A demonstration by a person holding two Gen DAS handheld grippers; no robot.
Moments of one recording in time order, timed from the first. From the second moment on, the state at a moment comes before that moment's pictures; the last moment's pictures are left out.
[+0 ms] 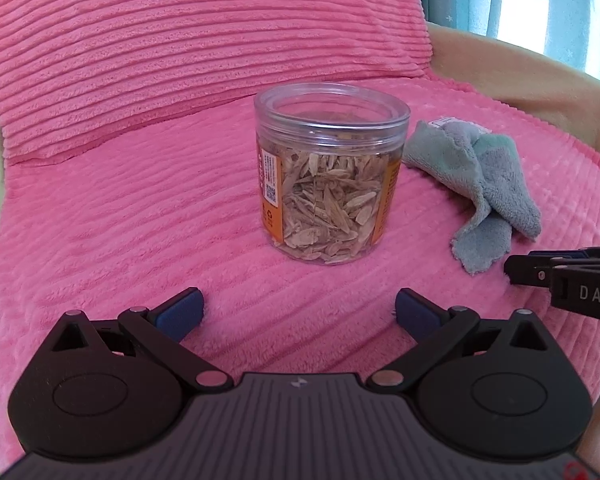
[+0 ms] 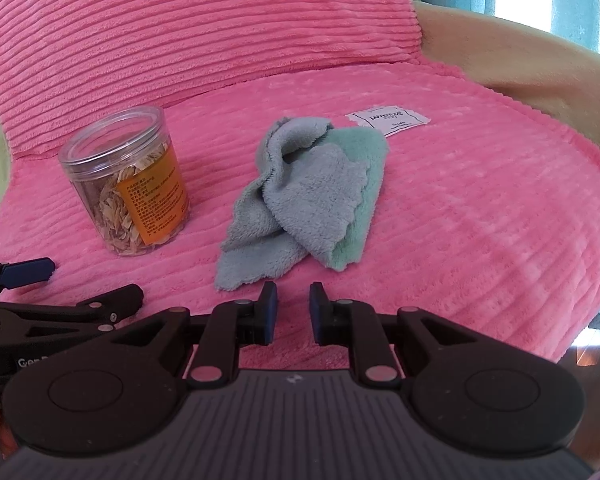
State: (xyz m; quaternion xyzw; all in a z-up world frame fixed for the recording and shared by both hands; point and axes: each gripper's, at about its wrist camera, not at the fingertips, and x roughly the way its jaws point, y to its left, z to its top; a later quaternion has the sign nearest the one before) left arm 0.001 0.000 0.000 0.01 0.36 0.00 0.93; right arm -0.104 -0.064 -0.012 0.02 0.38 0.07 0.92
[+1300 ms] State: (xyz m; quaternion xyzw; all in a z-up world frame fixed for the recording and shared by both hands) left arm -0.004 0.003 0.000 0.05 0.31 -0.02 0.95; right arm -0.115 -0.079 -0.002 0.04 0.33 0.07 0.94
